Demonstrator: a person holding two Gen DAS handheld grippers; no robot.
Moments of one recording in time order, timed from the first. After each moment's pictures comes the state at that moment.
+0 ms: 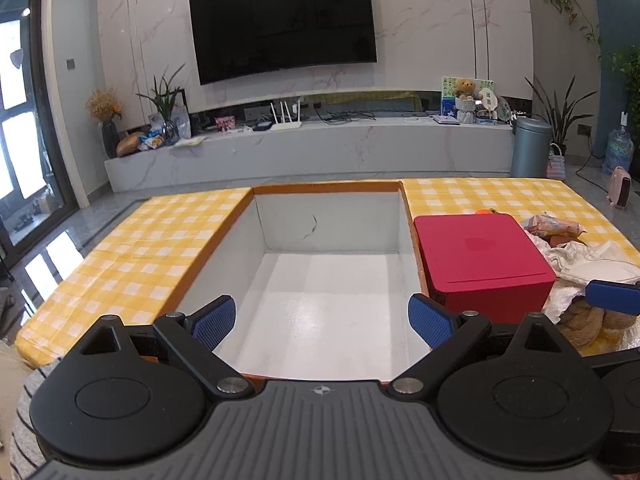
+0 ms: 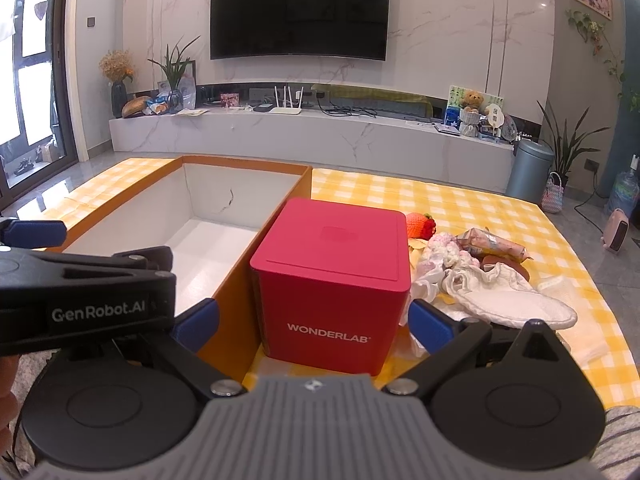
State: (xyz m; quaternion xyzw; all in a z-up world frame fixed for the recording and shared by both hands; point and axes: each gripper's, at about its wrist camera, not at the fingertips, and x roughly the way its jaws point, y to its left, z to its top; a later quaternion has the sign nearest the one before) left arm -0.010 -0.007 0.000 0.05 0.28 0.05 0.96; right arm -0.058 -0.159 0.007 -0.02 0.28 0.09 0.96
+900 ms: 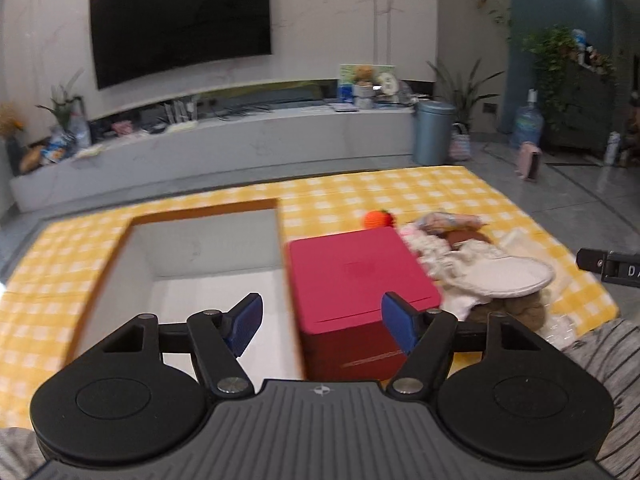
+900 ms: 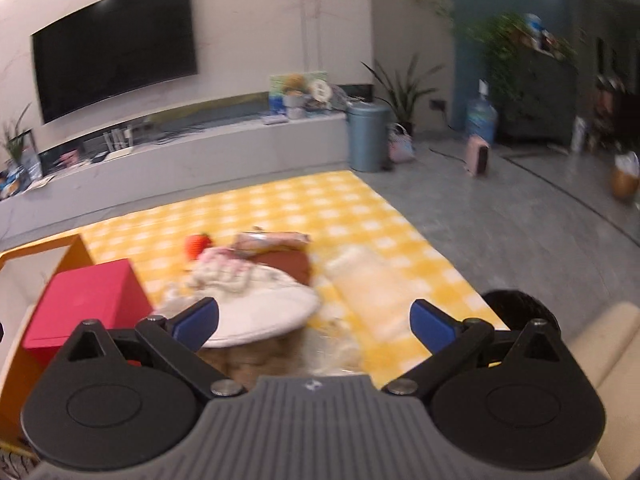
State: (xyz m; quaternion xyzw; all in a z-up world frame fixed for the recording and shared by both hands) left arm 0.026 -0.050 0.016 0.04 0.31 -0.12 0.94; right arm -0.059 -0.332 0.025 0.09 0.29 -0.14 0.94
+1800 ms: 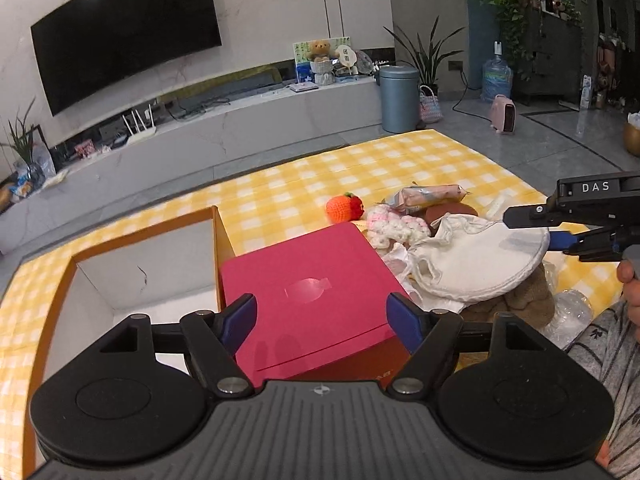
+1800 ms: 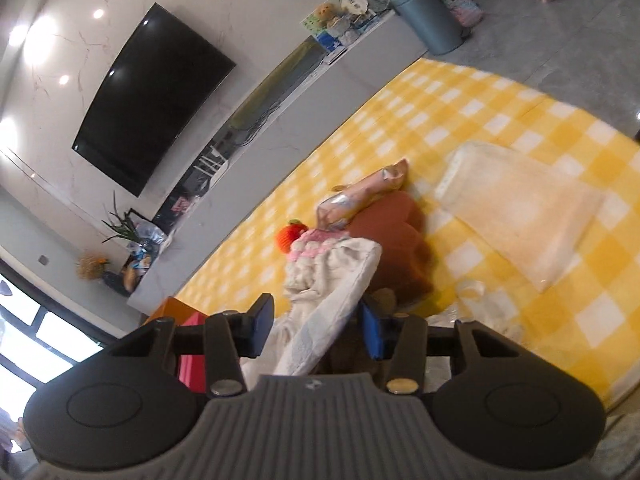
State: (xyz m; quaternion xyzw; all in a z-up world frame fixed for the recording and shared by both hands) left arm 0.064 -0.098 -0.002 0.12 0.33 -0.15 0.92; right arm 0.028 -0.403 -0.045 0.40 0.31 0.06 0.86
